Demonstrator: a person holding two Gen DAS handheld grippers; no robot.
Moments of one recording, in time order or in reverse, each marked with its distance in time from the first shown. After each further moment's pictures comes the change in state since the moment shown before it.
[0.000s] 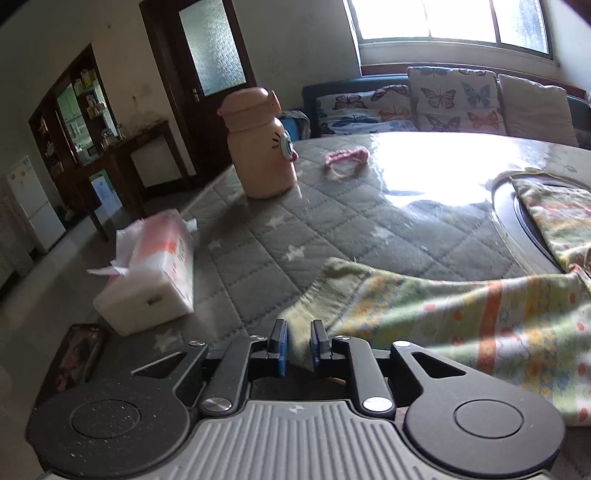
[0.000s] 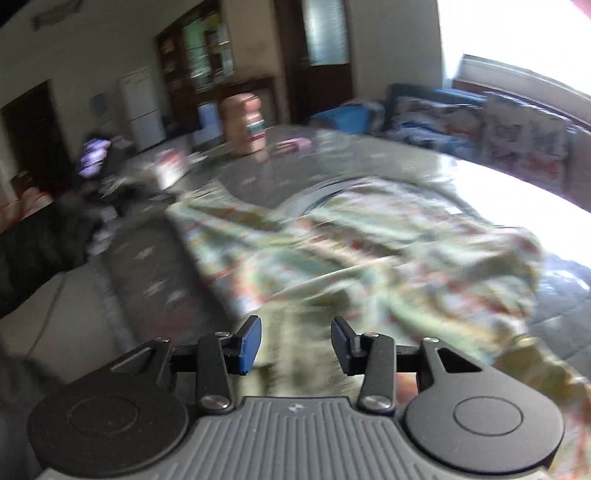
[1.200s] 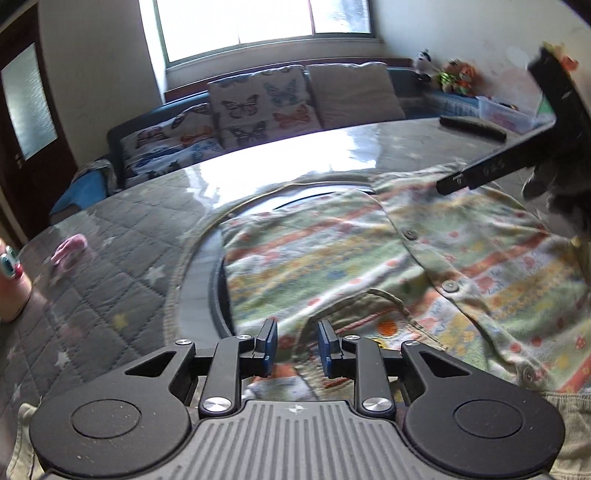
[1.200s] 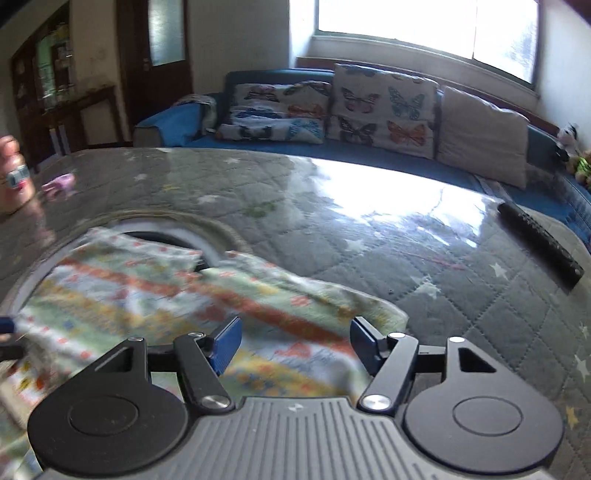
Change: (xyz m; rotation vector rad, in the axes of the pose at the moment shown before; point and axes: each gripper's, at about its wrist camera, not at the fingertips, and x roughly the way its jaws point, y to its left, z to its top) left arm -0.007 -0.210 0.044 0.317 -0.058 -0.527; right arm 0.128 -0.188 0.068 0.179 0.025 -0.391
